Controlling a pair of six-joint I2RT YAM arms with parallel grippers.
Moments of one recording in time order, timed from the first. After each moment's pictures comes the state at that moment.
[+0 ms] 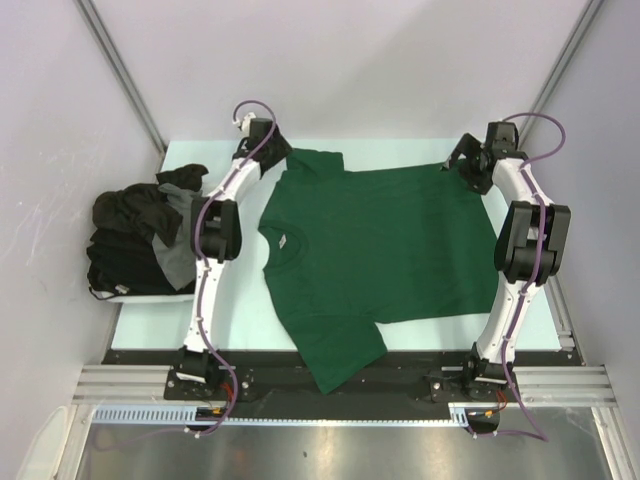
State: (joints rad) left arm -0.18 2.66 2.36 -0.28 -0.10 -0.76; right arm -0.13 2.10 1.75 -0.47 -0.17 0.50
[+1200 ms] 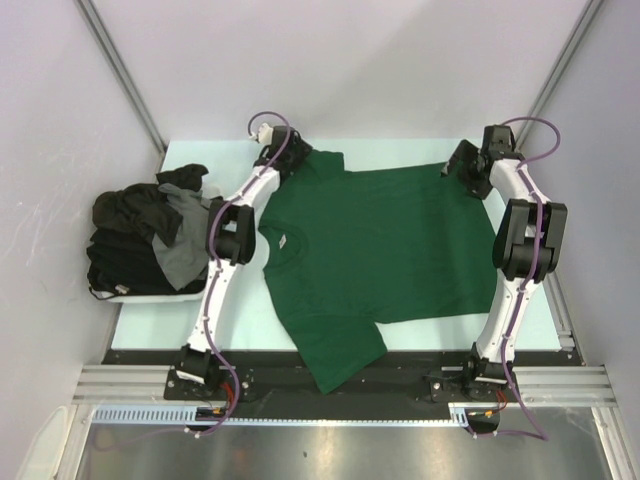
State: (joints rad) left arm -0.27 2.74 2.40 -0.17 -0.13 -1.05; right arm -0.12 2.14 1.77 -0.50 -0.14 0.48
